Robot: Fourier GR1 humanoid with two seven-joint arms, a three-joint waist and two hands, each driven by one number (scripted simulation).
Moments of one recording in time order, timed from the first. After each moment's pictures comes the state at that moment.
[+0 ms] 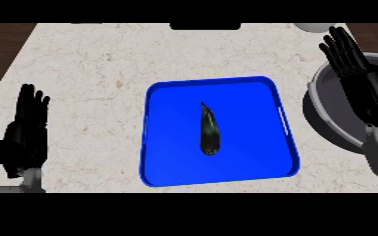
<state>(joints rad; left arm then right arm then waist) 0.00 0.39 -0.04 -1.50 0.41 0.44 -0.13 -0.30 -0.56 0.09 -1.51 -0.36 0.01 -0.11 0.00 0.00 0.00</state>
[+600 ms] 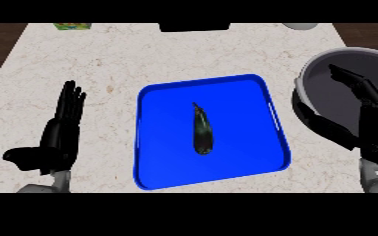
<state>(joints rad) -0.02 0.34 -0.19 -1.54 0.32 0.38 -0.19 -0.07 -0.48 0.10 -1.68 0.03 -0.44 -0.14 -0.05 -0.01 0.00</state>
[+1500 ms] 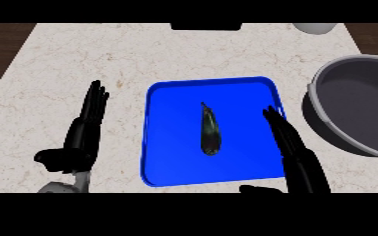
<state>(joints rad) -0.04 0.27 -0.28 -1.55 0.25 0.37 -0.18 0.09 -0.36 0.55 -1.97 0.74 -0.31 0.50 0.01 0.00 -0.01</state>
